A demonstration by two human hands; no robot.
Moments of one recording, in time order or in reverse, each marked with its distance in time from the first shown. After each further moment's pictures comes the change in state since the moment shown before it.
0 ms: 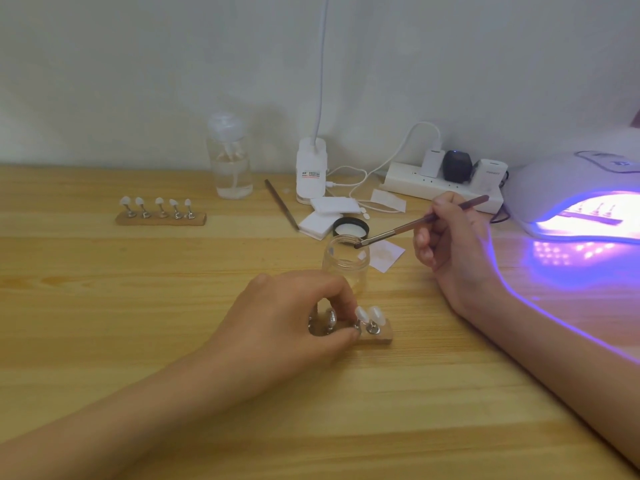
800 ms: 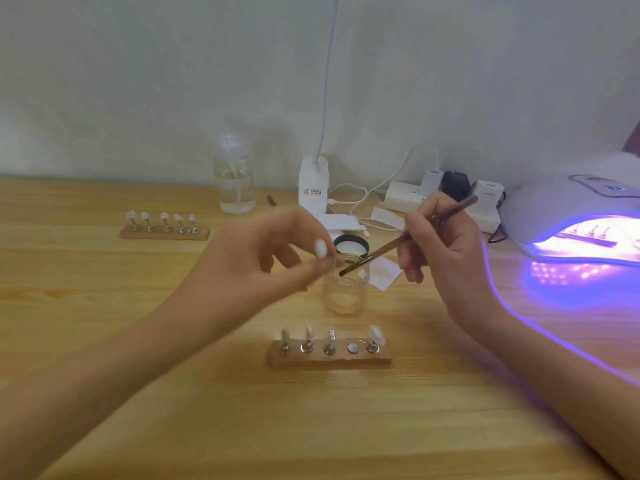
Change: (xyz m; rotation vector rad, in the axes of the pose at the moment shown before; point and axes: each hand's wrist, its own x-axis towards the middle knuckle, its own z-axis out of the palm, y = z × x) left_hand 0.016 -0.001 -0.049 -0.393 0.208 0.104; right_hand -0.008 -0.019 0.022 -0.309 -0.169 -0.251
